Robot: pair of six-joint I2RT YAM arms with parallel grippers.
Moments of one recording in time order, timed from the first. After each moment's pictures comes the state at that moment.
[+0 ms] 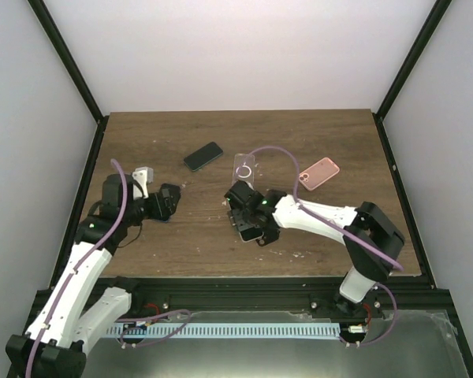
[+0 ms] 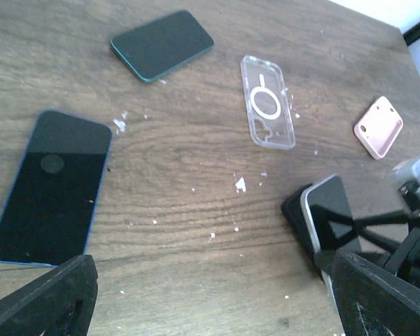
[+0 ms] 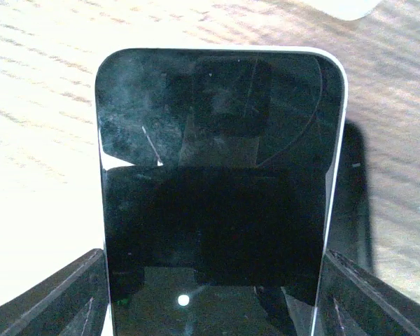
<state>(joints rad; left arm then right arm) -0.24 0.78 0.79 -0.66 0.21 -0.39 0.96 1.67 1.14 -0.60 0.21 0.52</state>
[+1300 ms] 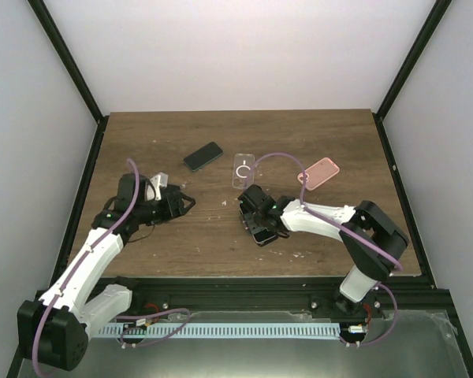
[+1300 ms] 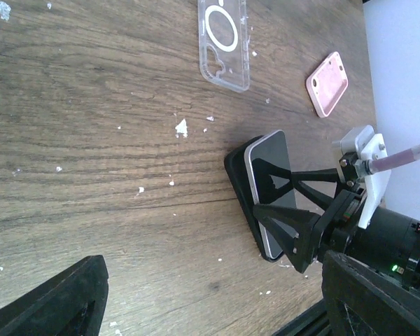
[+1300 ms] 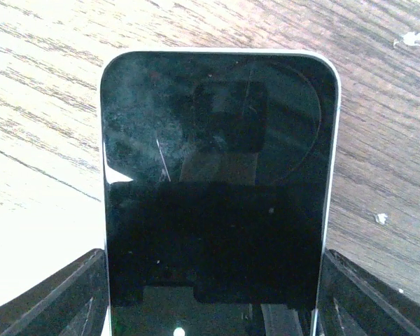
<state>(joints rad) -0.24 0.96 0.68 -0.50 0.50 -0.58 0.85 1.63 0.93 -0.42 0.22 0.33</state>
